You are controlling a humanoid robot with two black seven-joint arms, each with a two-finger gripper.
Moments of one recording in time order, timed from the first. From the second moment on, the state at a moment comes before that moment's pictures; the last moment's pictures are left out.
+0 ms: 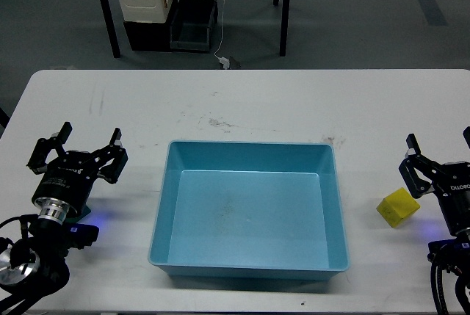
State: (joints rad) left arm -0.11 0.57 -0.74 -1.50 -0.76 -0.49 -0.49; right arm -0.22 0.00 1.61 1.59 0.19 0.27 -0.15
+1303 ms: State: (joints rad) left arm -0.11 0.57 -0.74 -1.49 -0.77 -0.49 -0.49; right arm 0.37 -0.47 1.46 1.39 -0.96 0.16 -0.14
